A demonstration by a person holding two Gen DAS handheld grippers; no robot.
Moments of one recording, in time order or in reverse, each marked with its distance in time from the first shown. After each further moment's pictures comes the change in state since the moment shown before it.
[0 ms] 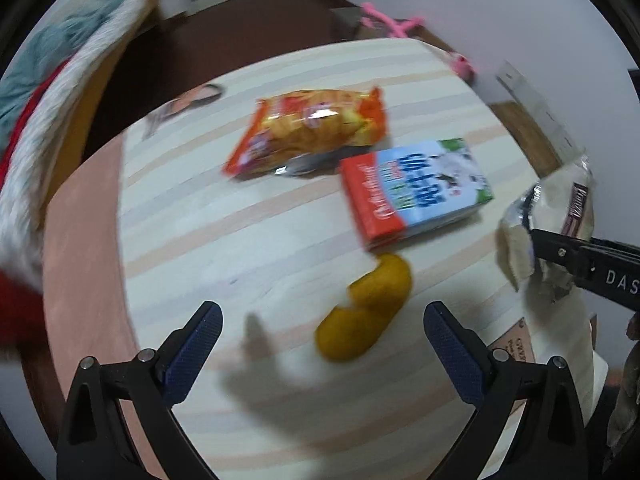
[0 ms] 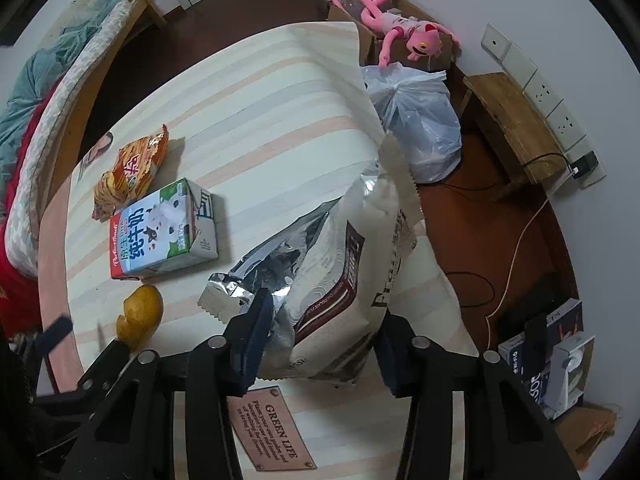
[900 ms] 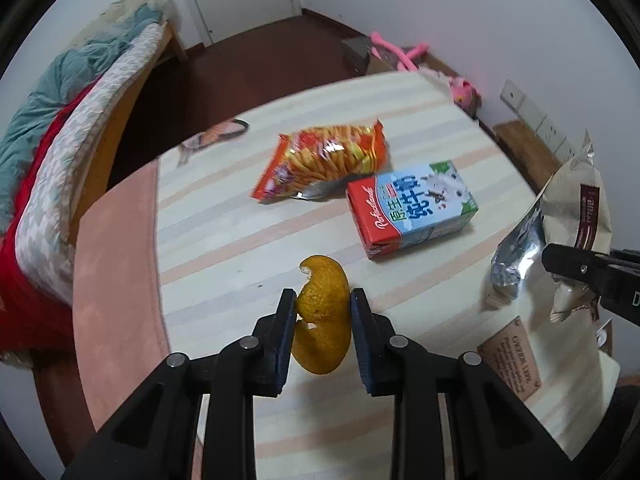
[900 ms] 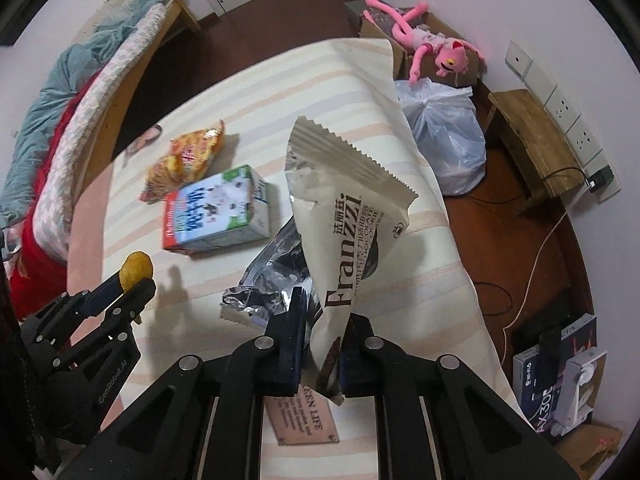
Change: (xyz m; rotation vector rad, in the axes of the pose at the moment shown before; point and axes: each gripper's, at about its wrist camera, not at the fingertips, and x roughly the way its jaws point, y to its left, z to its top) left arm -0.046 -0.016 -0.027 -0.017 -0.138 0.090; right arm -0.035 0.011 -0.026 -0.048 -0.060 0.100
